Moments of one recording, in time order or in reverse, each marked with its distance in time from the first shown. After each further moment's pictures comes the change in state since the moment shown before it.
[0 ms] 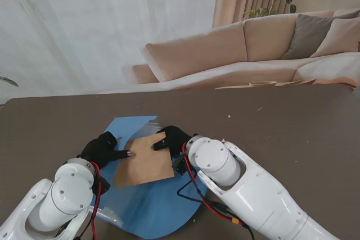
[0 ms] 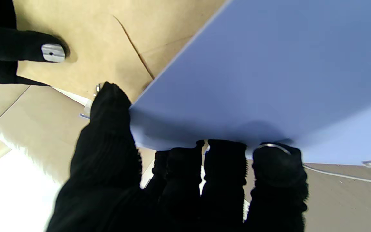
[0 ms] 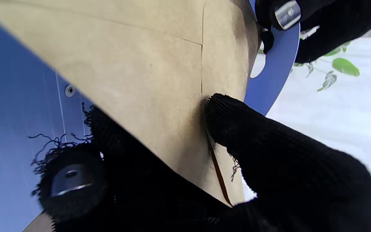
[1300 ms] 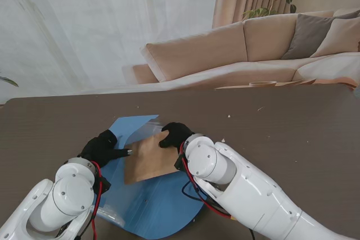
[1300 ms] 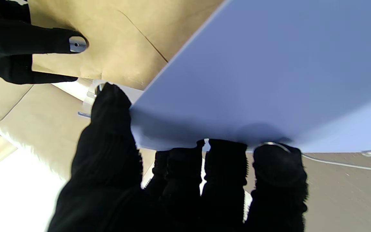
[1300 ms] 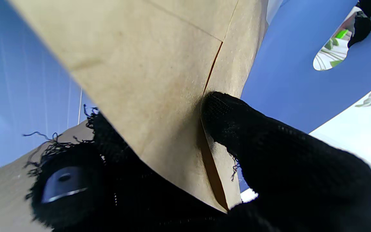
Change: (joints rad) left arm 0.000 -0.003 0.007 -0.005 0.025 -0.009 0.011; right arm 0.048 -0.006 -0.076 0.044 -0.263 0.032 -0.078; left_hand 0.007 0.008 -0.010 0.000 -0.001 0.004 0.000 0.000 0.000 0.006 0.000 -0.001 0.000 0.007 0.001 -0.002 -0.020 0.006 -0.021 0.013; right_hand -0.002 -0.028 0.031 -0.021 0.011 0.022 0.011 0.005 0.043 -0.019 -0.001 -0.003 0.015 -0.025 0.061 0.012 0.079 -0.009 0.001 -0.080
